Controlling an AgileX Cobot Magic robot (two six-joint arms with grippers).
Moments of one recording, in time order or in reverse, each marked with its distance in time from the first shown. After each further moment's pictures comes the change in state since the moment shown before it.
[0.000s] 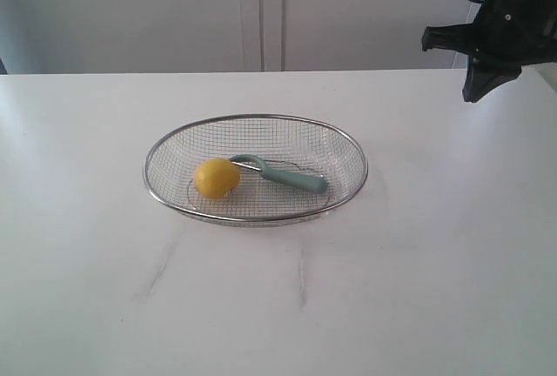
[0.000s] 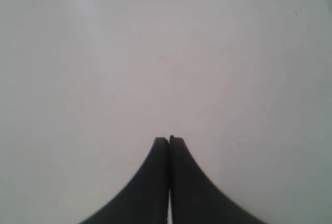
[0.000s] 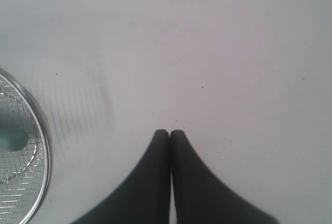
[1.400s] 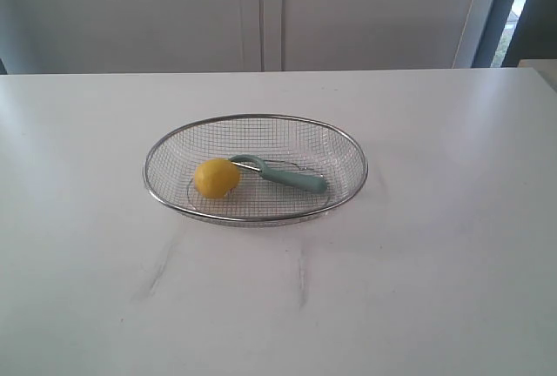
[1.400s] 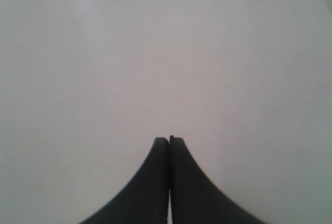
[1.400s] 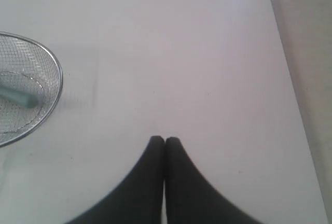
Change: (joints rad) left arm 0.000 0.000 0.000 0.000 -0.002 0.000; right arm 0.000 -0.953 0.646 -0.135 -0.223 -0.056
